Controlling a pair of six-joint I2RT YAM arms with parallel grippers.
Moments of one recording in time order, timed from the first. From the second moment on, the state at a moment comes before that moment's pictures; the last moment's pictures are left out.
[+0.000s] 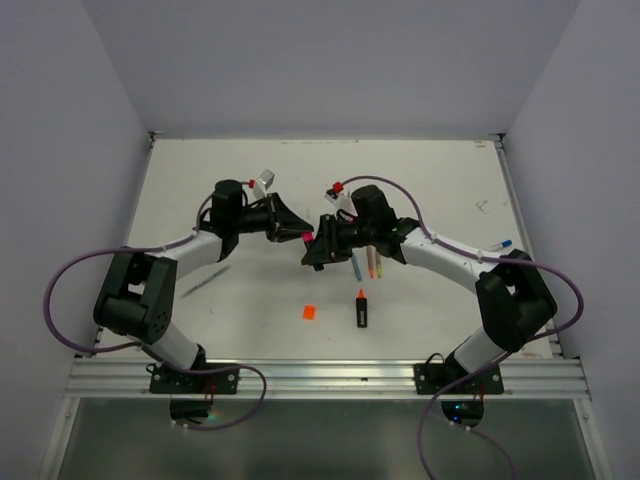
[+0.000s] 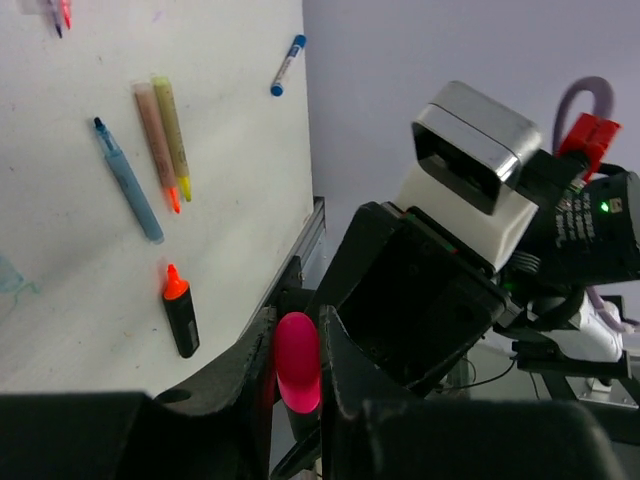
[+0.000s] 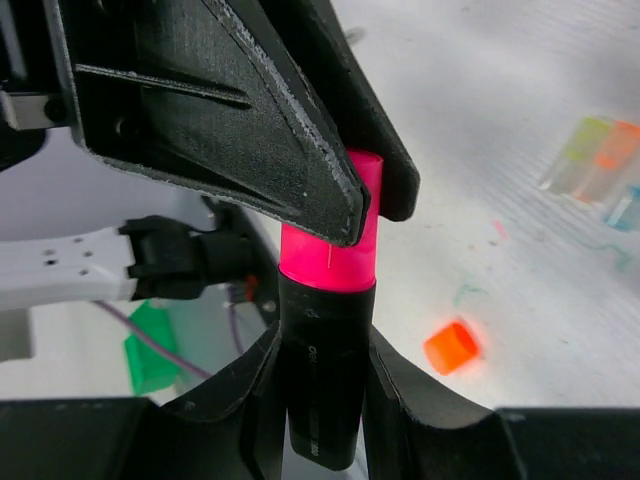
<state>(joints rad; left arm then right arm) -0.29 1.60 0.80 0.38 0.92 -1.12 0.67 1.59 1.04 -0.14 -0.64 0.68</state>
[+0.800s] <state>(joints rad) -0.23 1.61 0.83 0.36 1.00 -1.13 0.76 1.59 1.25 -0.49 -0.34 0.36</state>
